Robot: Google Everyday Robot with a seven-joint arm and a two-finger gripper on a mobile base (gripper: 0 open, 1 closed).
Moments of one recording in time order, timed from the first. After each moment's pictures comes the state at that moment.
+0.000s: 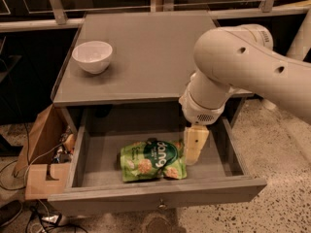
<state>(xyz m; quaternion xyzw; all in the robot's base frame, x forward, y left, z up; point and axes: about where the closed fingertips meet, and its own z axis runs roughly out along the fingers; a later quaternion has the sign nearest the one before) 0.484 -0.096 0.791 -0.69 0.72 0.01 0.13</state>
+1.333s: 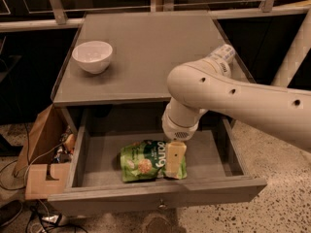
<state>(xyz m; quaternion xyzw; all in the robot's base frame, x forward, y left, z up) 0.491 -0.053 0.715 -0.70 0.71 0.04 0.11</state>
